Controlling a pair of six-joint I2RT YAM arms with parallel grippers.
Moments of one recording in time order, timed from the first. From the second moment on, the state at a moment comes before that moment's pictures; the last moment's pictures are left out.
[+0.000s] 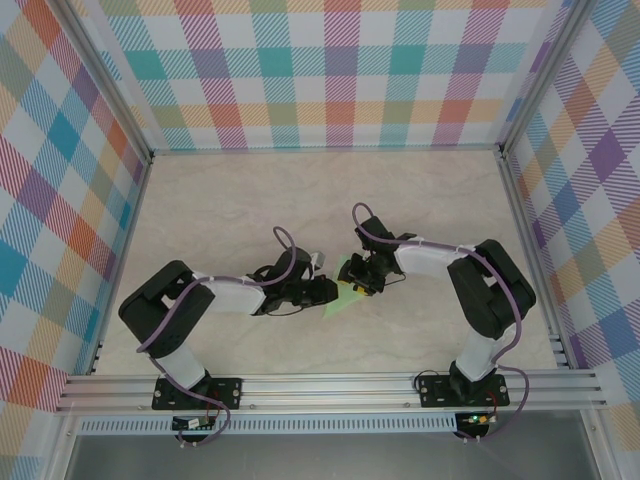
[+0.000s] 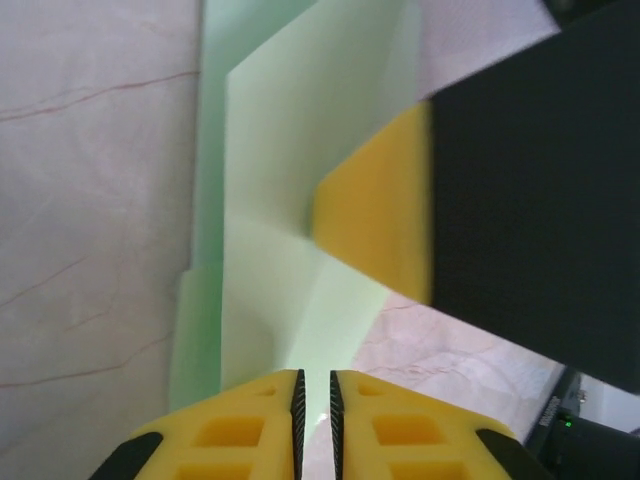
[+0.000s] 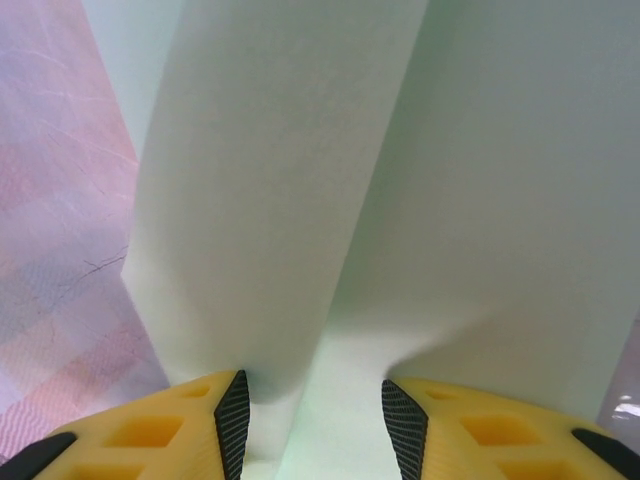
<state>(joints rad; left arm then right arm) -0.76 1.65 0.66 0.26 0.38 -0.89 0.60 1.76 0.96 -0.42 -0.36 0.96</state>
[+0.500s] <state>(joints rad) -0.71 1.48 0.60 0.21 0.26 -0.94 0.60 1.77 0.99 -0.47 -0.35 0.97</state>
